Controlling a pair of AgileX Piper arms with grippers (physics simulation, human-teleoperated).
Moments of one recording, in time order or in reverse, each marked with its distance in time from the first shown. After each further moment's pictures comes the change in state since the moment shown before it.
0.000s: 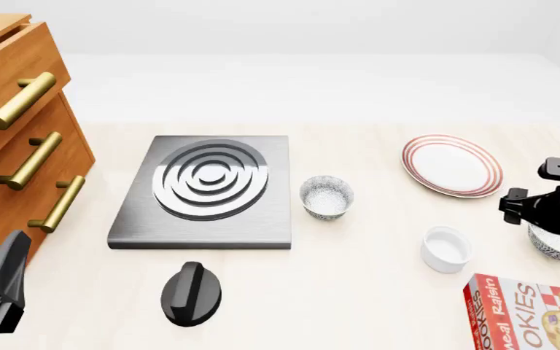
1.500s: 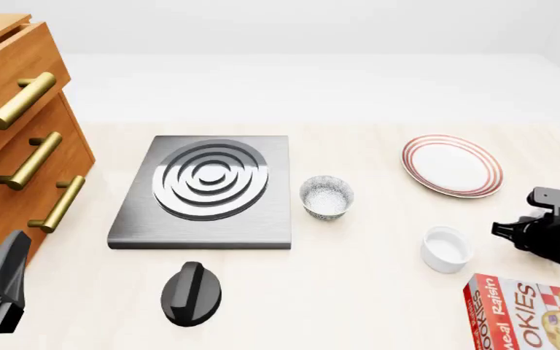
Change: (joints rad) left arm 0.000 0.000 0.000 0.000 0.000; right arm -0.041 0.211 0.055 -0.231 -0.004
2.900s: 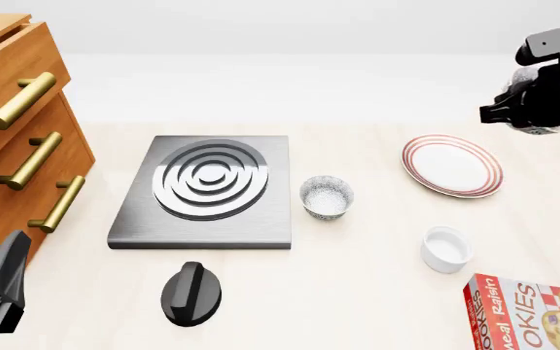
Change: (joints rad) left arm 0.000 0.000 0.000 0.000 0.000; right arm 0.325 -0.471 -0.486 0.796 -0.193
